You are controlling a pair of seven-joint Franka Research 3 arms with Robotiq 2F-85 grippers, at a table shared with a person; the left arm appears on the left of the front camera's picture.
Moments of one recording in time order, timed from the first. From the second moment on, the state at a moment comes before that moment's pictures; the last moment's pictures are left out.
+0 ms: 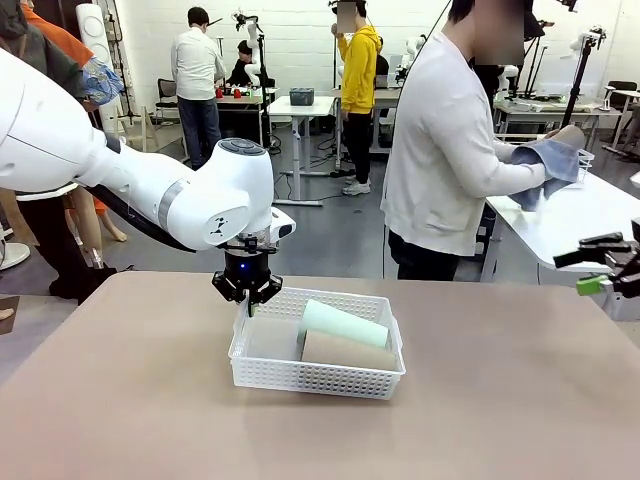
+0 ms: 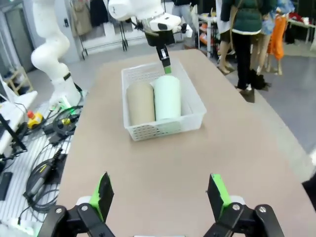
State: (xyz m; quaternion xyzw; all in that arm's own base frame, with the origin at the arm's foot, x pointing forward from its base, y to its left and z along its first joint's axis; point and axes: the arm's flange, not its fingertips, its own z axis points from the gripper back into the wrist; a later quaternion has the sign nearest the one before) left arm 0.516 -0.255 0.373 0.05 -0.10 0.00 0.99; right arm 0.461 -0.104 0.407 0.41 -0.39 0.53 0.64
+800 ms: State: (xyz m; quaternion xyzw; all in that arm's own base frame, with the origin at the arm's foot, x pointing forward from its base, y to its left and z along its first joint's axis) left arm 0.516 -0.255 0.373 0.05 -0.10 0.00 0.99; right arm 0.478 -0.158 0.375 0.44 -0.43 0.47 0.63
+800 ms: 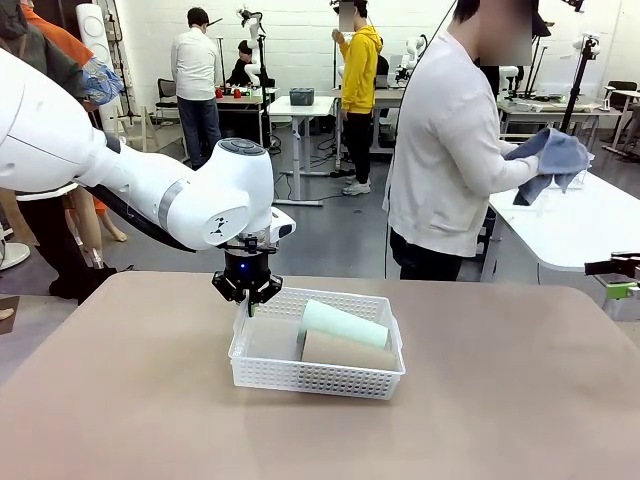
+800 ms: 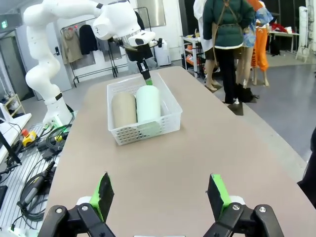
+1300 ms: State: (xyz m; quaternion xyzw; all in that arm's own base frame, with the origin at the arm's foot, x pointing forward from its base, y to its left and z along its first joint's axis) left arm 0.516 -0.255 0.373 0.05 -0.10 0.00 0.99; right arm 0.480 -0.153 0.375 0.44 -0.43 0.47 0.63
